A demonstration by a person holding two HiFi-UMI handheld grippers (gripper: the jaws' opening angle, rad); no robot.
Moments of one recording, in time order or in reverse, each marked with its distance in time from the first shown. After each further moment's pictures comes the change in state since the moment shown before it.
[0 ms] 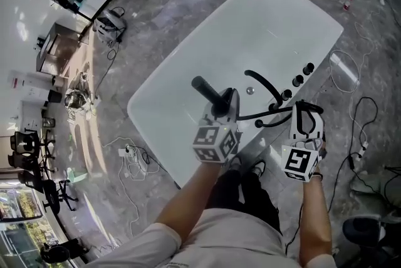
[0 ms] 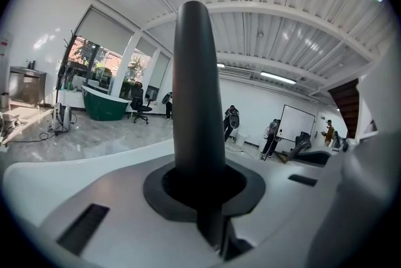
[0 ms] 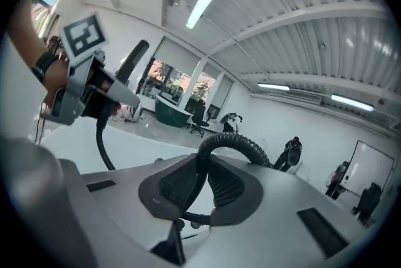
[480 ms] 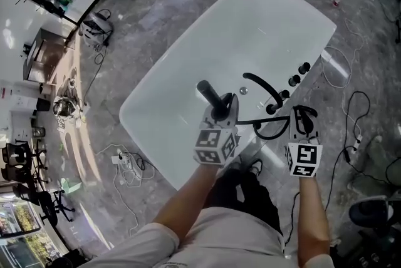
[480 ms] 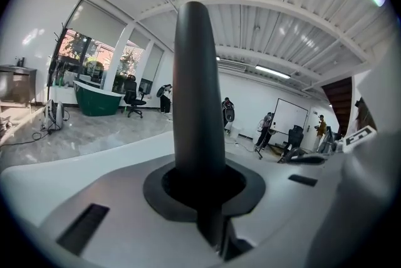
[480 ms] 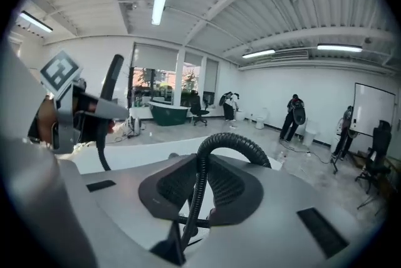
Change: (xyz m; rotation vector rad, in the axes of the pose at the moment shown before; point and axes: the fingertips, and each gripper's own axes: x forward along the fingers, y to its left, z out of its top) left arm 0.011 0.029 -0.026 0.018 0.064 -0.062; right arm 0.021 0.028 -0.047 0.317 0.118 0.043
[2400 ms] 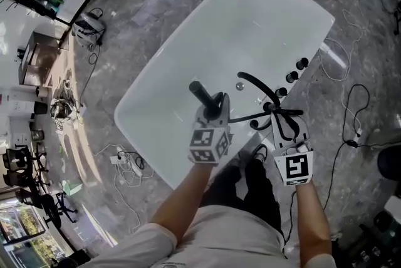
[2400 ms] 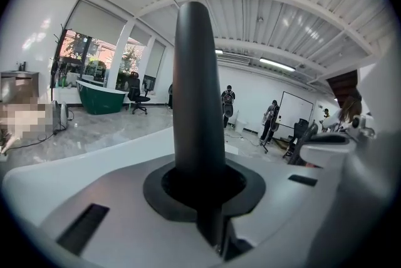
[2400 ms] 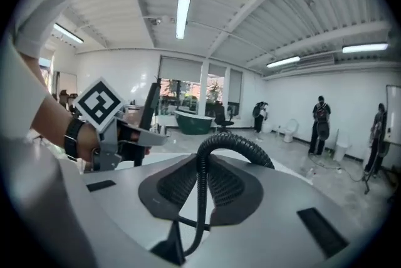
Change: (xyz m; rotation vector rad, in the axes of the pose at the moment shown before) left arm 0.023 0.024 -0.022 0.016 0.056 0.045; right arm 0.004 0.056 0.040 -0.072 -0.144 0.245
